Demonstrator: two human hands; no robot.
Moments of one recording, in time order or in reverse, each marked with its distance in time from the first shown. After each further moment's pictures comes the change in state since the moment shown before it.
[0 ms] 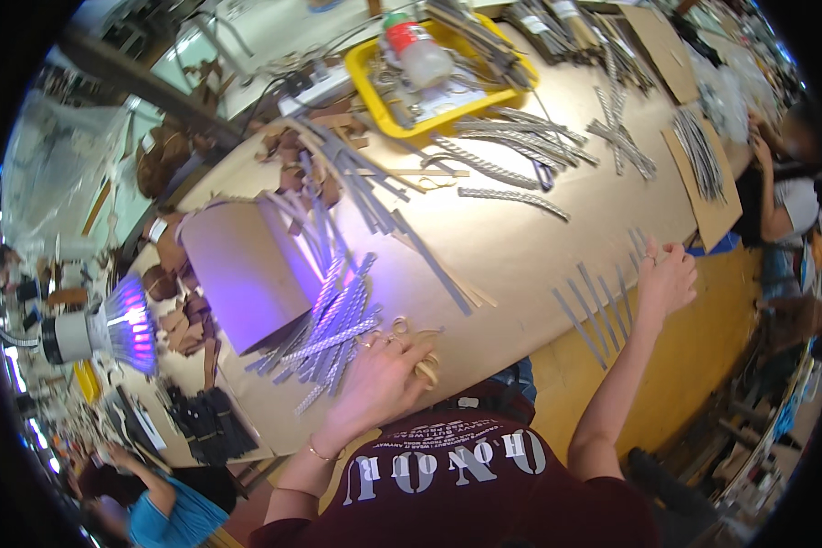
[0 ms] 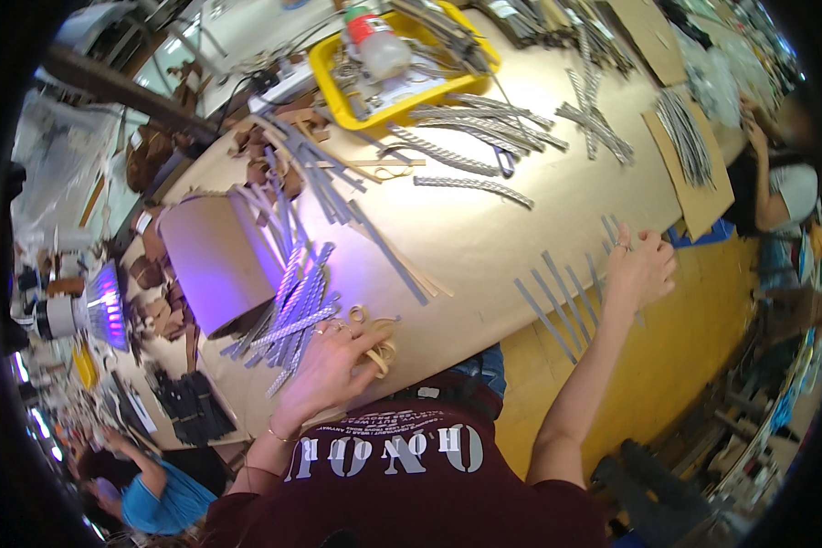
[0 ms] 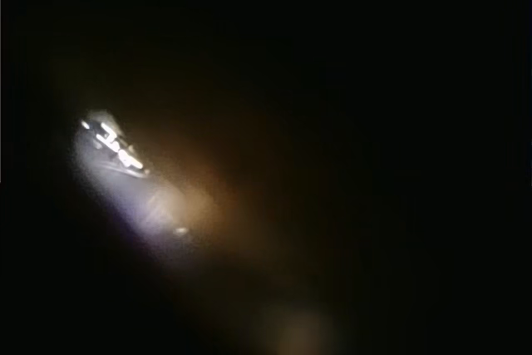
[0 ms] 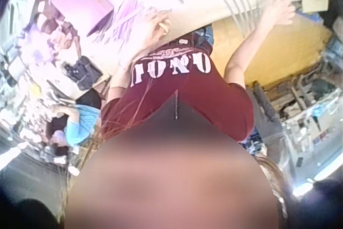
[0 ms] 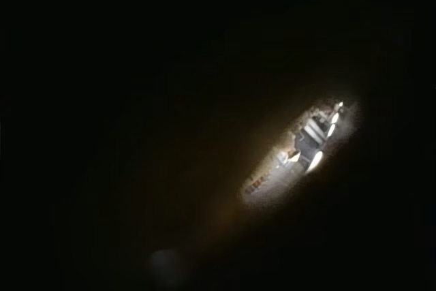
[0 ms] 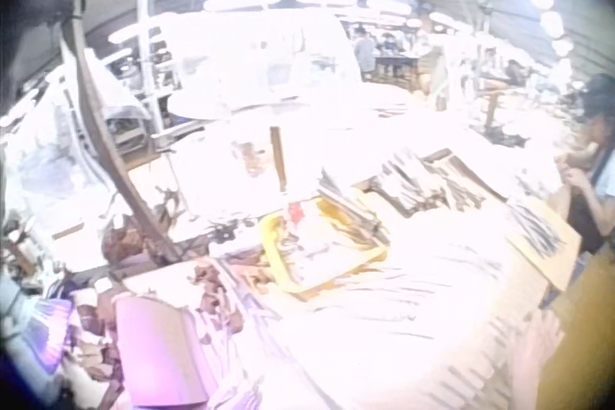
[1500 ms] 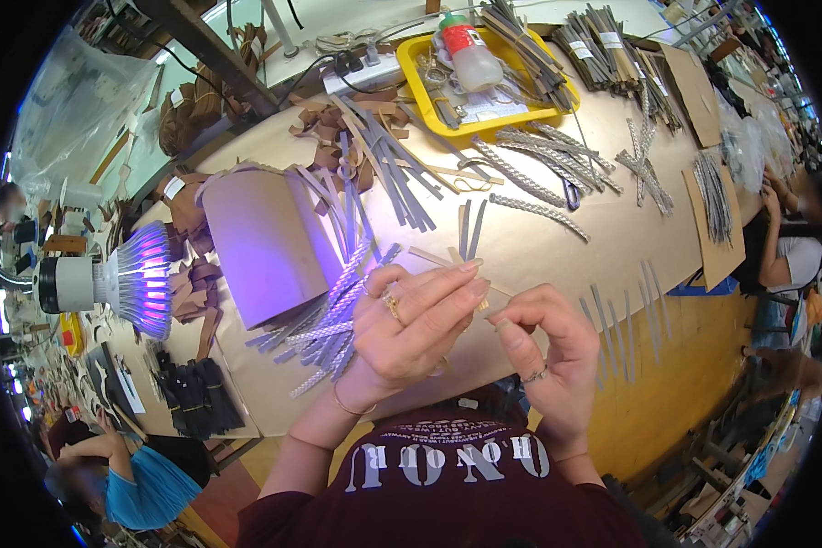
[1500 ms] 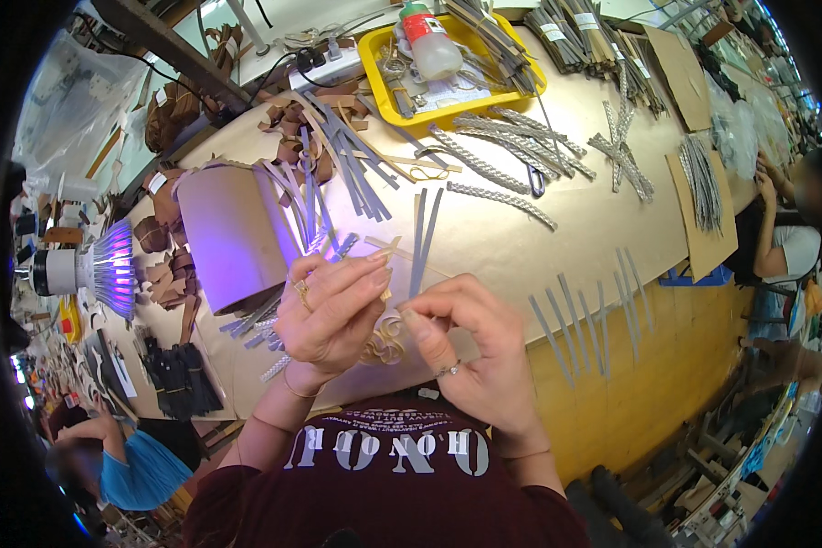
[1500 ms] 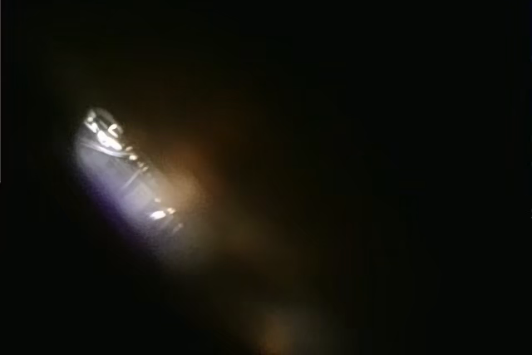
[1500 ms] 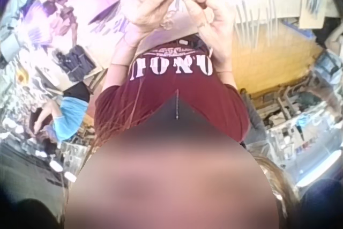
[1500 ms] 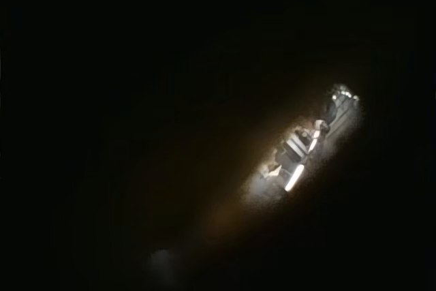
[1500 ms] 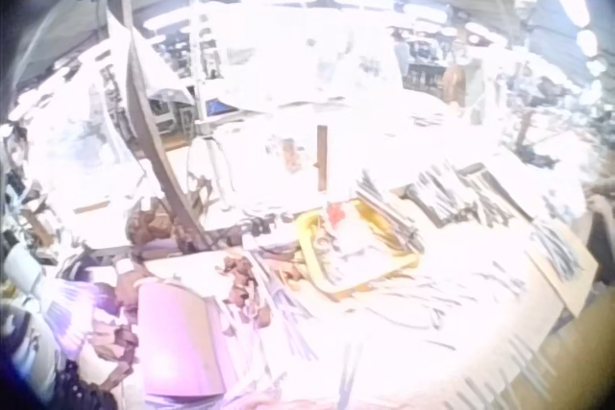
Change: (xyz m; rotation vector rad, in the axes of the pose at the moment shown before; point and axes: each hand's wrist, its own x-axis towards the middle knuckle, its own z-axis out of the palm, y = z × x) left_hand 0.045 0.018 -0.052 -0.035 0.982 0.443; right_hand -0.071 -0.089 -0.190 1.757 -0.853 -0.608
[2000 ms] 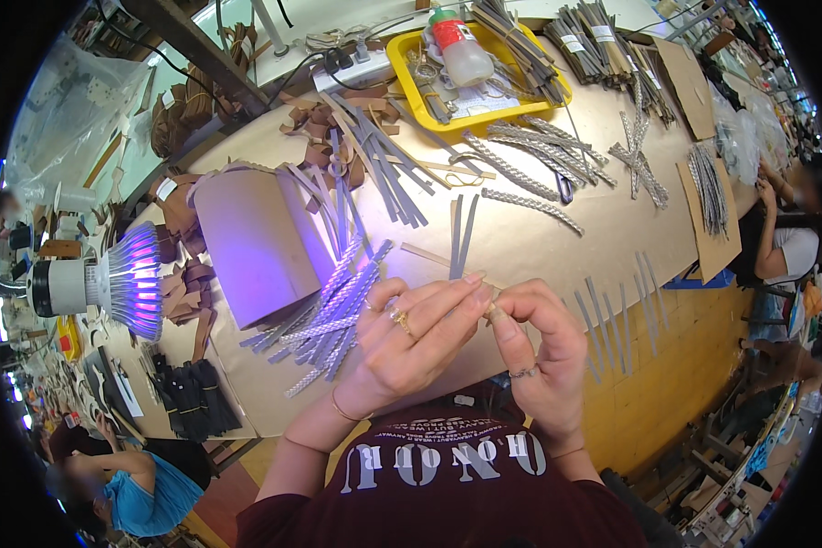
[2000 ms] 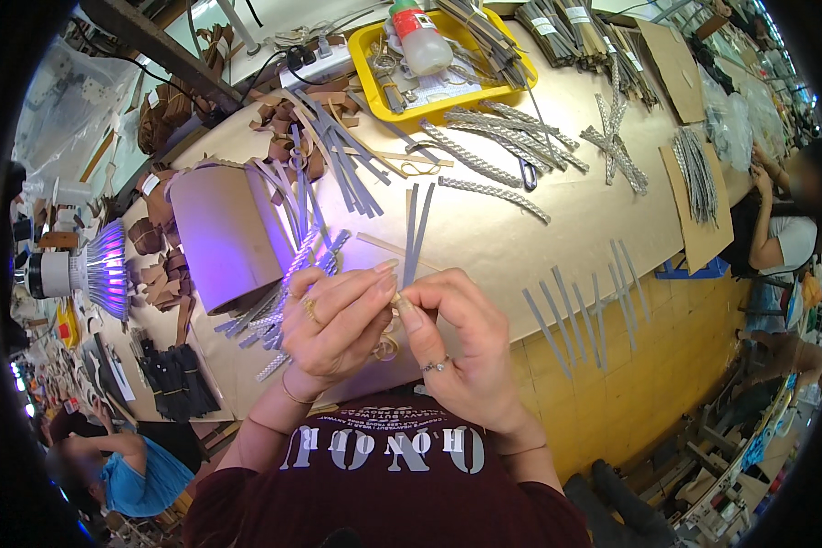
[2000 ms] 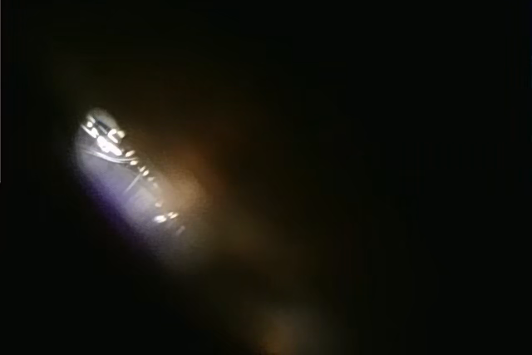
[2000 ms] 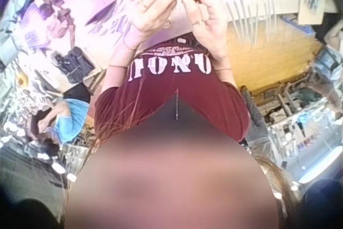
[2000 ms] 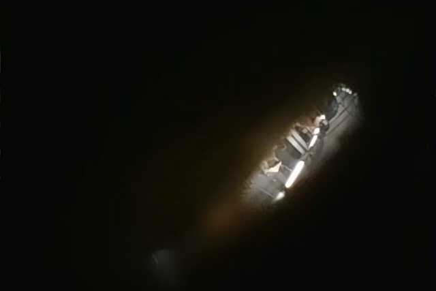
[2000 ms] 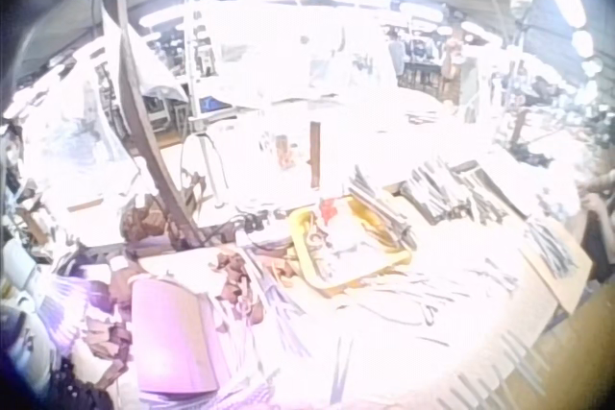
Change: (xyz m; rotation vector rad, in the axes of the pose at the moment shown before) left_hand -0.008 0.009 0.003 0.068 -0.064 0.055; right_hand -0.003 -0.007 0.011 0.063 0.070 0.082
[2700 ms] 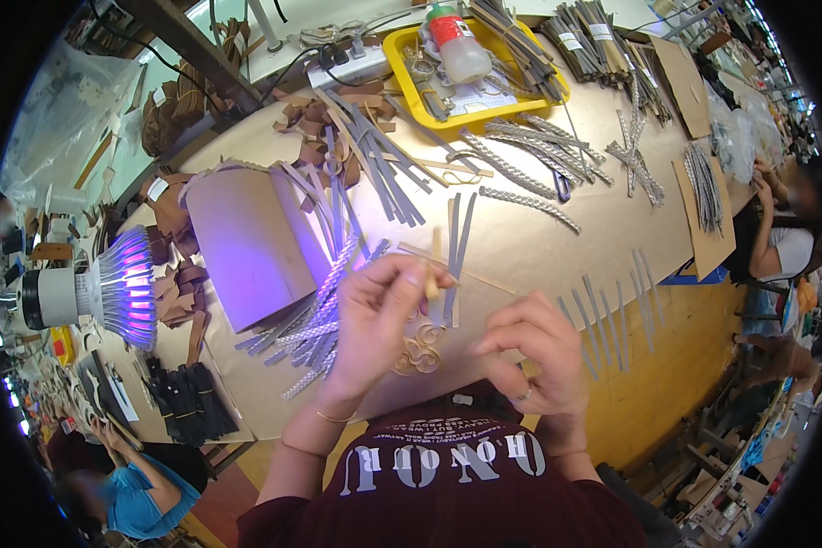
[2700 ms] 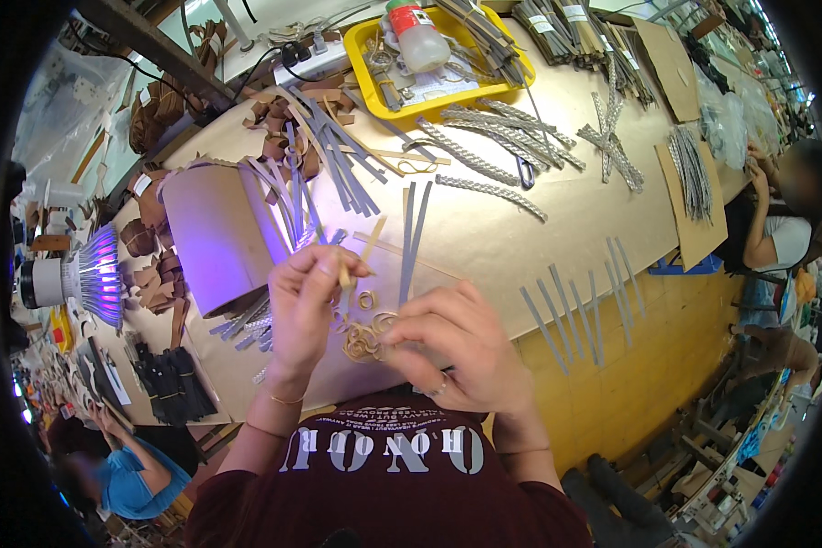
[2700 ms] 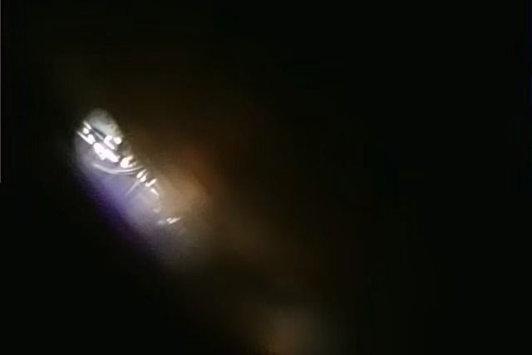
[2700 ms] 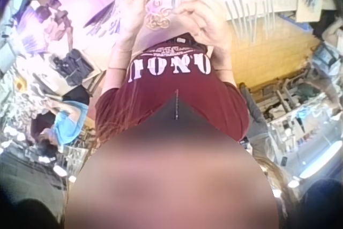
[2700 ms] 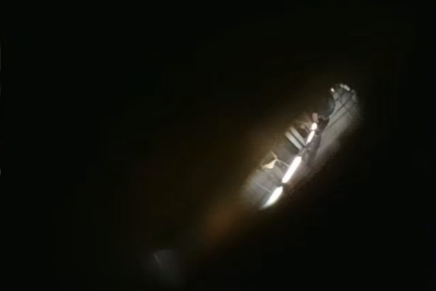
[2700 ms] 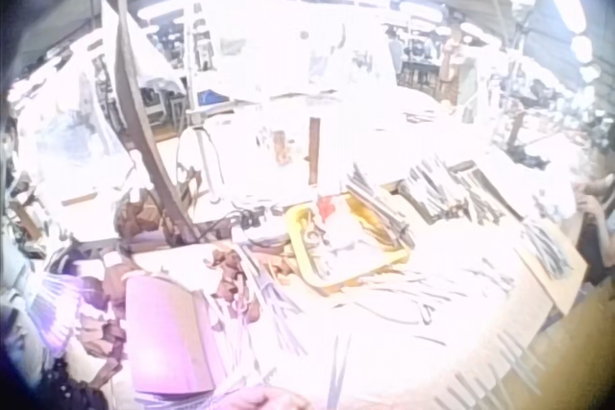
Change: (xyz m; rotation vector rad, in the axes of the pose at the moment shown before) left_hand 0.002 -0.011 -0.005 -1.024 0.058 -1.008; right_hand 0.008 0.017 -0.018 -0.310 -0.217 -0.360
